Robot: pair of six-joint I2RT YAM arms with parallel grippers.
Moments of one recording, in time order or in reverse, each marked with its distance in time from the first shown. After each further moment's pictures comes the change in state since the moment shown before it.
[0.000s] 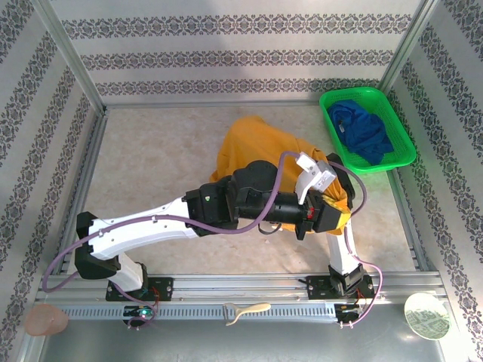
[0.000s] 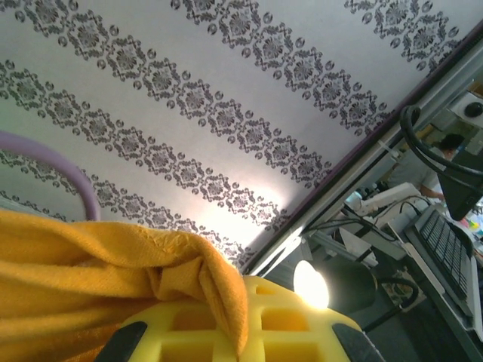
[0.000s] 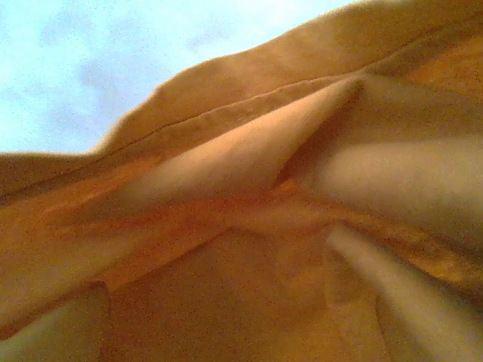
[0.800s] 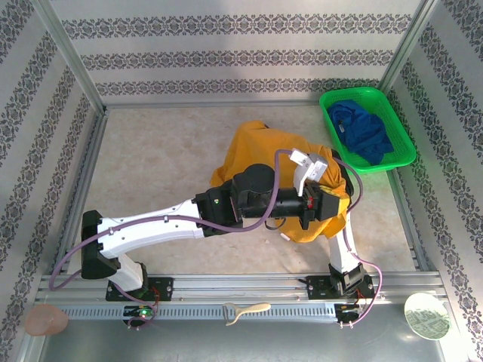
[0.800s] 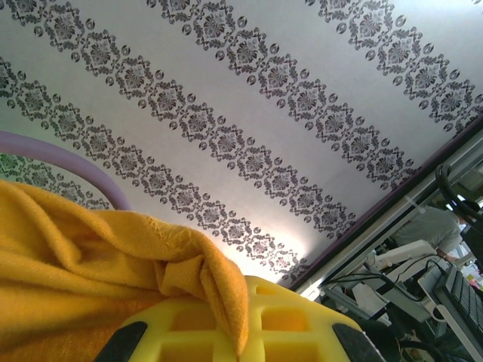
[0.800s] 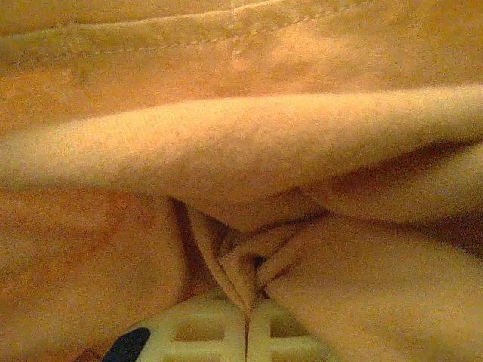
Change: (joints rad) left arm 0.046 -0.005 -0.156 0.253 -0.069 -0.085; right arm -0.063 0.025 -0.064 0.040 -0.298 0.074
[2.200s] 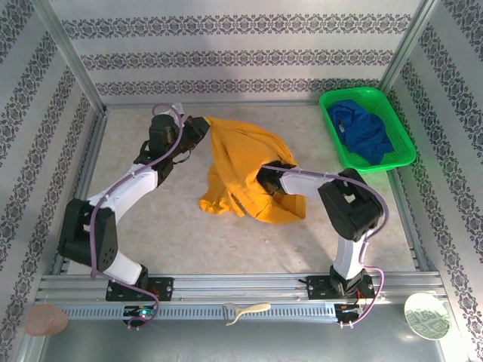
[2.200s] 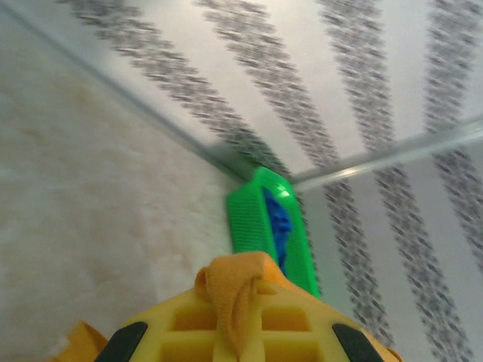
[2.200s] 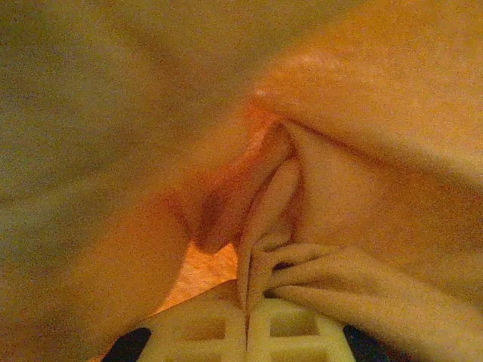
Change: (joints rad) left arm 1.022 -0.028 -0.542 0.247 0.110 -0.405; right arm 0.093 -0.377 -0.603 0.848 -0.655 -0.177
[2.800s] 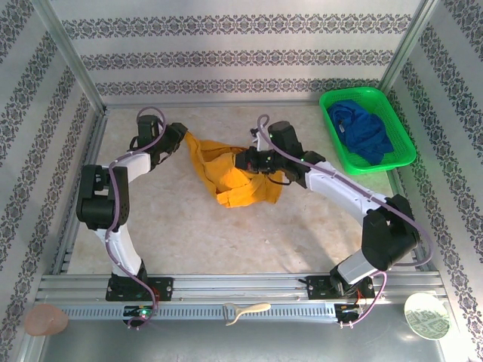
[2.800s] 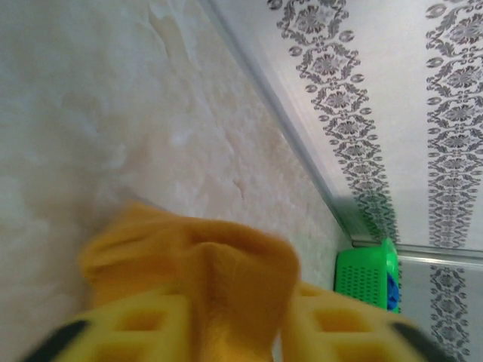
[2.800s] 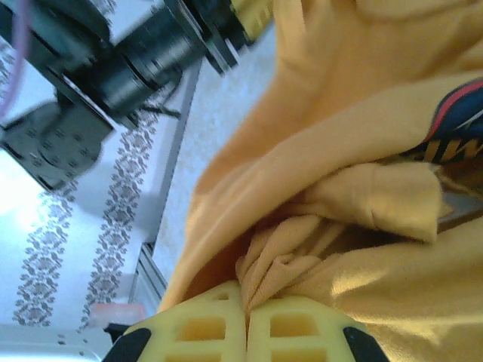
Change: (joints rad) left arm 0.221 0.316 0.096 -0.039 0.098 -0.004; right arm -0.055 -0.286 0.125 -0.322 0.016 -0.115
